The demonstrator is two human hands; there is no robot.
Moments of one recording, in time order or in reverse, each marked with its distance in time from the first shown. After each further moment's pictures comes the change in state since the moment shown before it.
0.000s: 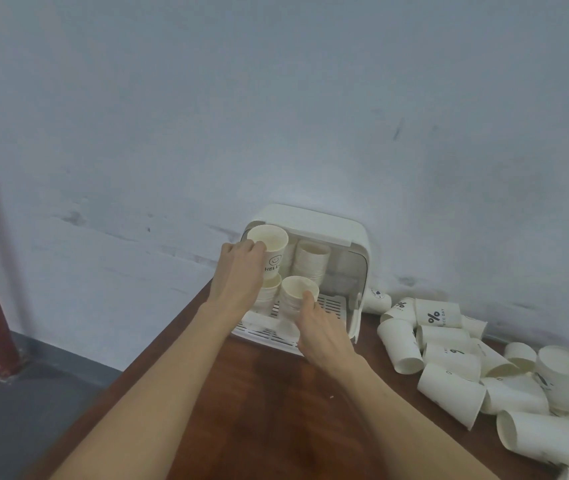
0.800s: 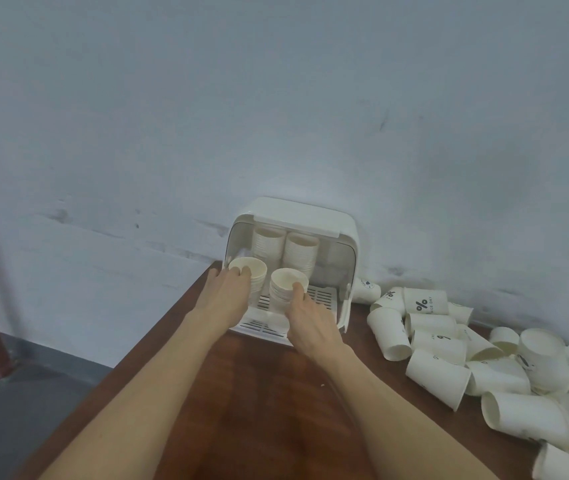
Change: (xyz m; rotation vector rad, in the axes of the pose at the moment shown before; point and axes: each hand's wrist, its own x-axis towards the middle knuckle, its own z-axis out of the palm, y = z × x) left_hand -0.031 0.004 0.002 0.255 -0.468 0.025; right_hand -0.005 -0.006 -0.007 -0.007 -0.038 0.048
